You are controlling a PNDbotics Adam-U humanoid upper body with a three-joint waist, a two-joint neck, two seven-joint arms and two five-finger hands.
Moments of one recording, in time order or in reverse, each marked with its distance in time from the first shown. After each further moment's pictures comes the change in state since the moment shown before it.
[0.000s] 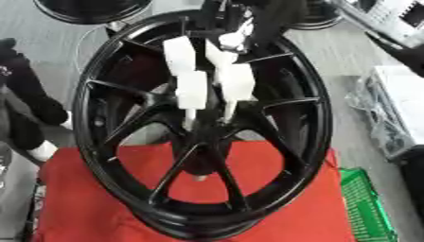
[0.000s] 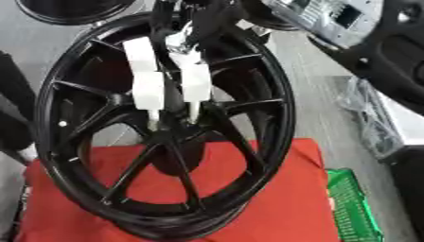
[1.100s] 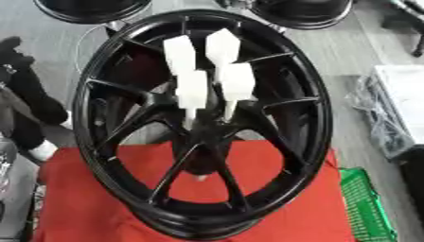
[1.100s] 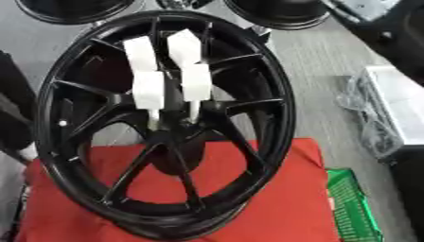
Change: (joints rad) left arm 0.000 0.000 0.000 0.000 0.000 -0.003 0.004; right arm -0.087 0.015 -0.019 0.021 -0.061 0.044 -0.046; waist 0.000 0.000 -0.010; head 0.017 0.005
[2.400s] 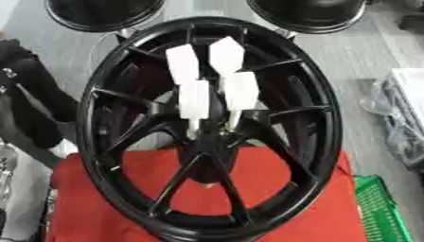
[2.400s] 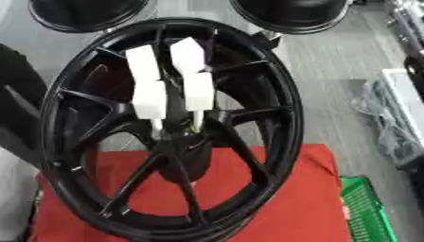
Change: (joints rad) left arm -0.029 -0.036 0.006 -0.013 0.000 -0.005 0.005; right arm 0.439 -0.130 -0.478 -0.108 -0.160 -0.155 -0.534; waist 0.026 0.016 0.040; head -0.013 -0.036
